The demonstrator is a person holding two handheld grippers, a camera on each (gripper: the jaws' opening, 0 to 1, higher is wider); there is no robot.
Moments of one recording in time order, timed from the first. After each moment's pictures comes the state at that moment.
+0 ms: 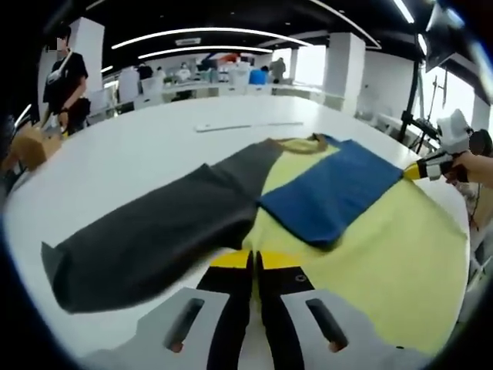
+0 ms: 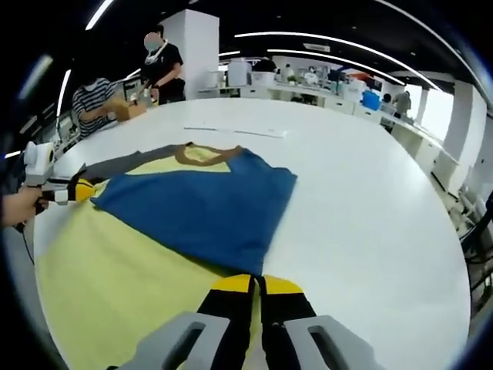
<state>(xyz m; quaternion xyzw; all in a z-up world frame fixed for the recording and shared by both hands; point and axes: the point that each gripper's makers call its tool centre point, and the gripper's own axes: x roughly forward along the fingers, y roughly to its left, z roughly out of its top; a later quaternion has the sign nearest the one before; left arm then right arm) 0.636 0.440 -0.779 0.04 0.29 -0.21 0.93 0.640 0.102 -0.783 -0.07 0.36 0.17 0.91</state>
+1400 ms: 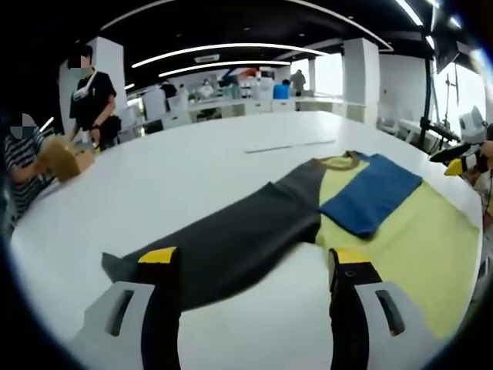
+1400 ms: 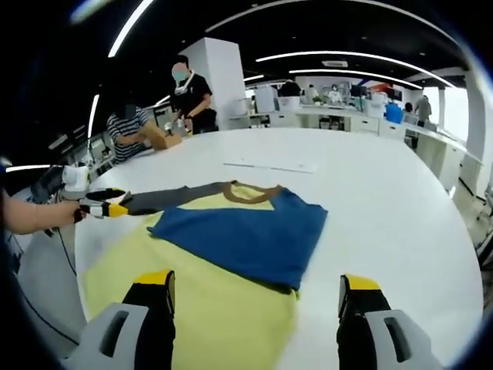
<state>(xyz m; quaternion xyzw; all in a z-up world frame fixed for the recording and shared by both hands) 0.626 0.530 -0.738 0.07 0.25 -0.12 0.96 0.606 0.125 -0.717 0.00 0.30 0.26 0.92</state>
